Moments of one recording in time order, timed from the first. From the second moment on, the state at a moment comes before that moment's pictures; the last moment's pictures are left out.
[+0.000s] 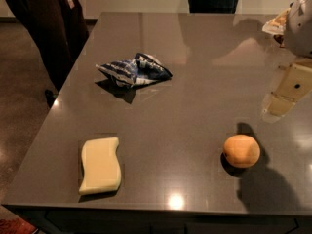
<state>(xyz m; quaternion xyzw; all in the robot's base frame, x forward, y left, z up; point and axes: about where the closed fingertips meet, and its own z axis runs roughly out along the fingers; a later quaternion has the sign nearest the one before) 0.436 -0.208 1.004 -0.60 0.77 -0.07 0.20</state>
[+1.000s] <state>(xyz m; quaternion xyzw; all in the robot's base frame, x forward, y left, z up) 0.471 -0.166 0.994 -0.63 0.75 -0.04 0.22</state>
